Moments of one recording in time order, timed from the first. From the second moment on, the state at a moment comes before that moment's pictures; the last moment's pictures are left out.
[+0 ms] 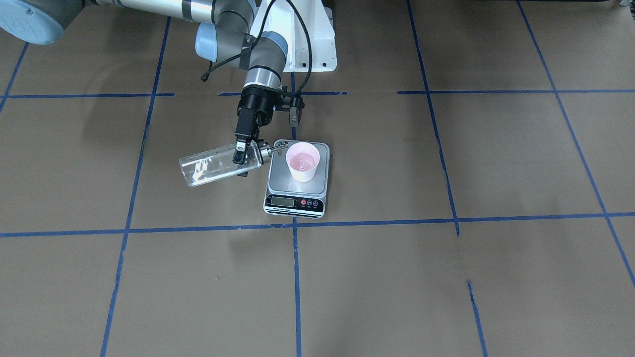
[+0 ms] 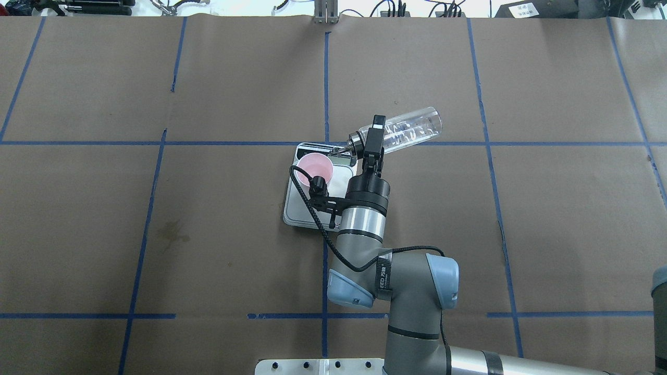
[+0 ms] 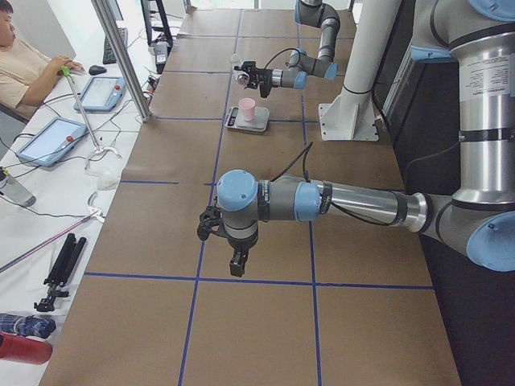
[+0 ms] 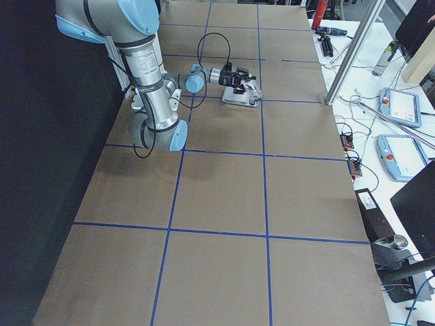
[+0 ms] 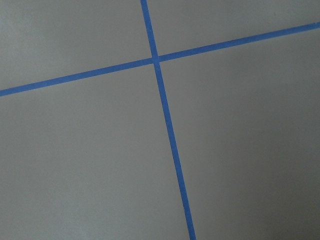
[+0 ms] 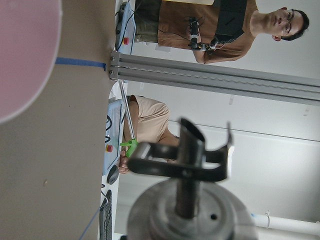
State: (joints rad) left arm -1.59 -1.44 -1.84 -1.43 -2.35 0.22; right arm 0.23 -0.95 1.58 -1.68 0.20 0.08
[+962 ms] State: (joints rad) left arm -1.59 -1.44 -1.84 -1.43 -2.35 0.22; right arm 0.23 -0.94 1.56 -1.68 0.15 -0.02
